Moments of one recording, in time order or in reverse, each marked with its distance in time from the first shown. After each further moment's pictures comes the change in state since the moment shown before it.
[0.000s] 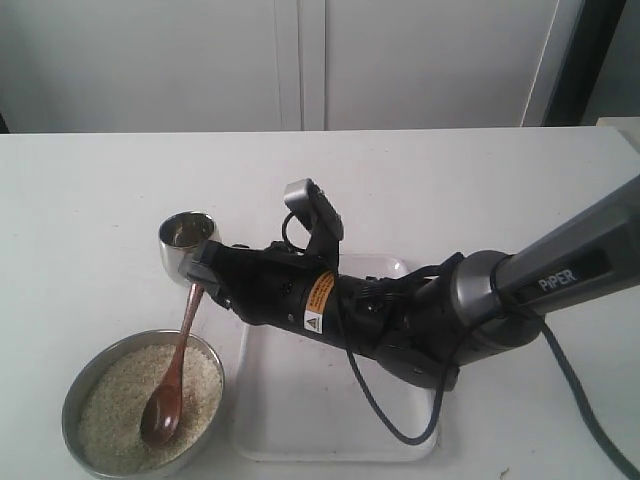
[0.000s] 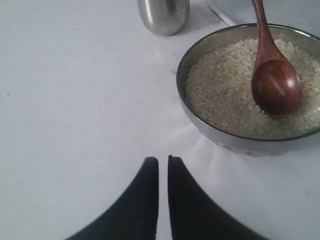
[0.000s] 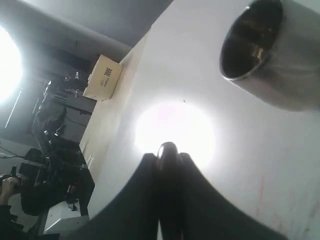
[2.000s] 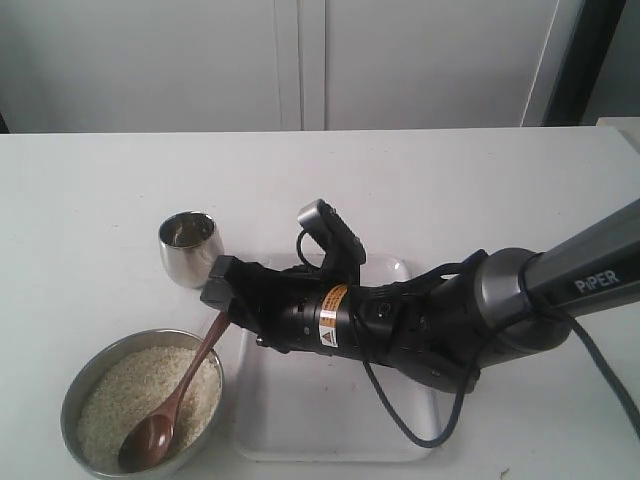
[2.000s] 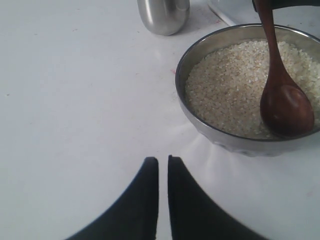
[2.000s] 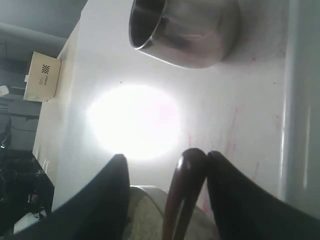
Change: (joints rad) left arm 0.000 0.000 0.000 0.000 0.000 0.000; right arm 0.000 -0.066 0.046 -0.030 0.264 0.162
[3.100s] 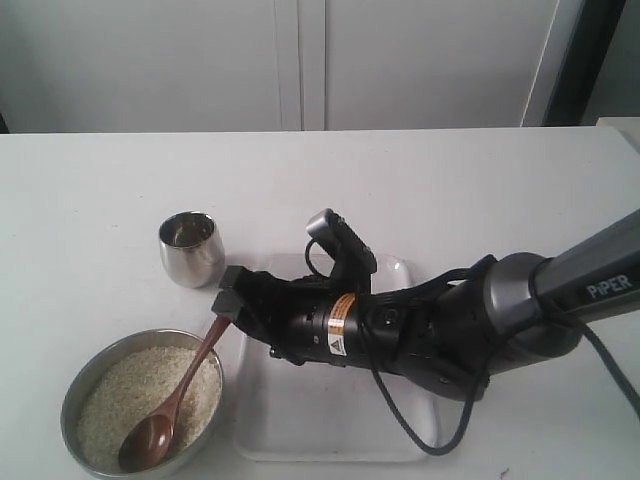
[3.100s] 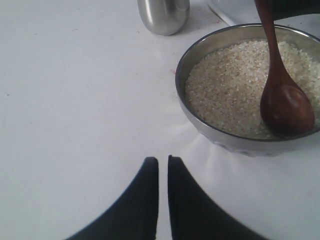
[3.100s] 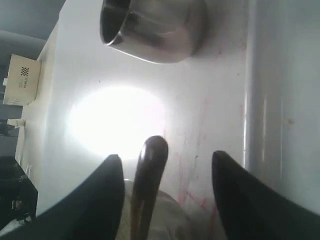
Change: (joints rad) left arm 0.000 0.000 0.000 0.000 0.000 0.000; right arm 0.000 -0.012 0.029 0.019 0.049 -0.006
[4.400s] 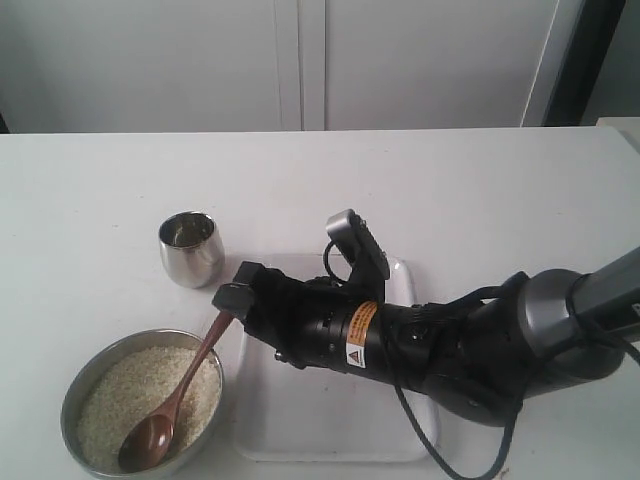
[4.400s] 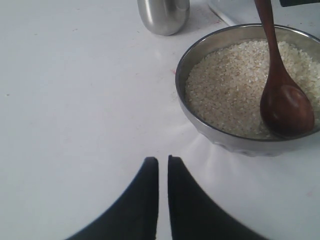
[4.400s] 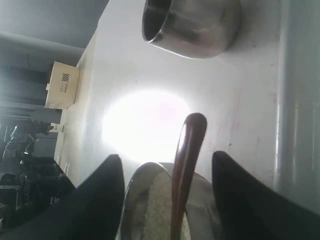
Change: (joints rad) left arm 0.000 0.000 0.000 0.000 0.000 0.000; right arm 0.000 -0.055 0.100 0.038 -0.152 -0.002
